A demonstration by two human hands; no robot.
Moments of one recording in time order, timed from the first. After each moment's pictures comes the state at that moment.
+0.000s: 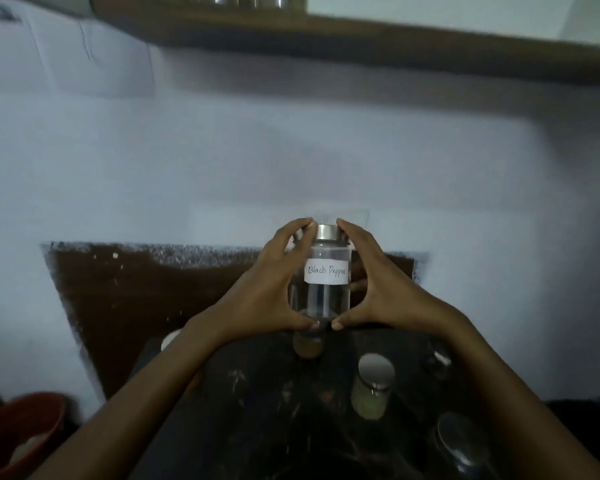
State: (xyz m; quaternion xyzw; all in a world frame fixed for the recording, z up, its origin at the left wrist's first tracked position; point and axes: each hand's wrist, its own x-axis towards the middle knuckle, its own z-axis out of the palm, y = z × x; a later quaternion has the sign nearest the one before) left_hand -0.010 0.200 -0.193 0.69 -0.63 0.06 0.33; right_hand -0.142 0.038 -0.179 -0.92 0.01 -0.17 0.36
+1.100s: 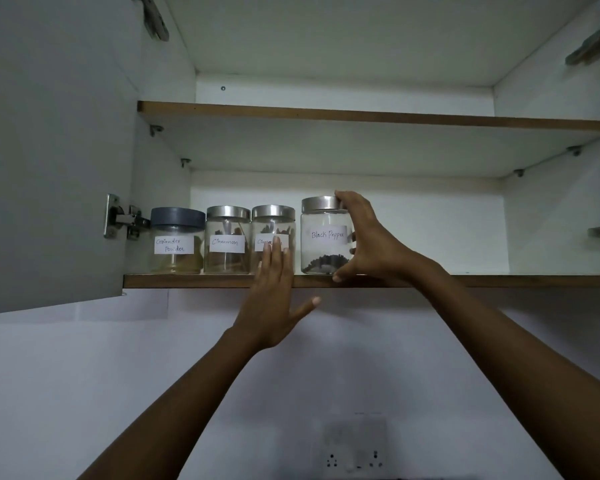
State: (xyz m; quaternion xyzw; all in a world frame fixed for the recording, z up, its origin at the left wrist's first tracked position) left_hand 0.096 0.097 0.032 0.75 -0.49 0.38 0.23; right_hand -0.047 -0.042 0.117 -0.89 -0.07 -0.43 0.11
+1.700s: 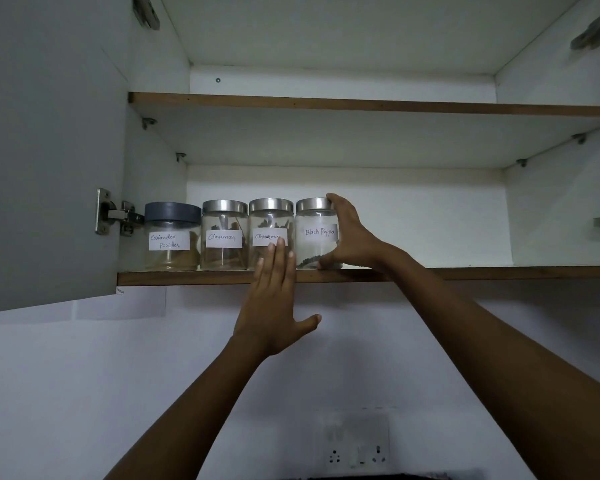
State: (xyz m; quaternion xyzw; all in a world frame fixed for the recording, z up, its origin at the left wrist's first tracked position) left_hand 0.104 0.087 0.018 0.74 -0.45 0.48 0.14; right_hand 0.008 -0.062 0.120 -0.90 -0.01 -0.41 0.18
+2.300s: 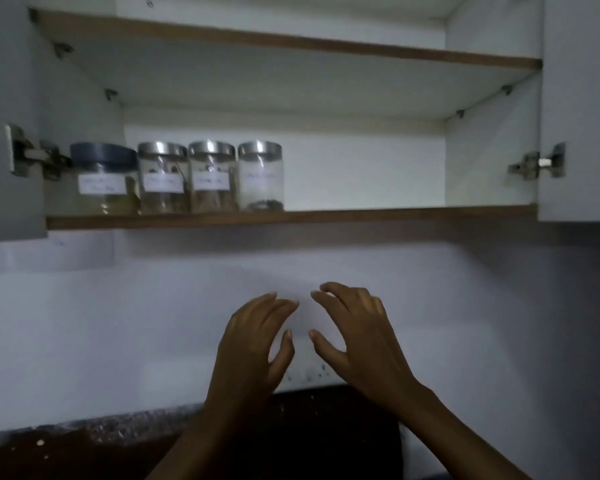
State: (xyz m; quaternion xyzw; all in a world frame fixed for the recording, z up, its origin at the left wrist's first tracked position) left_hand 0.000 0.099 -0.109 0.61 -0.56 0.42 0.38; right_hand -0.133 -0.019 -0.090 -0.86 0.06 -0.51 -0.04
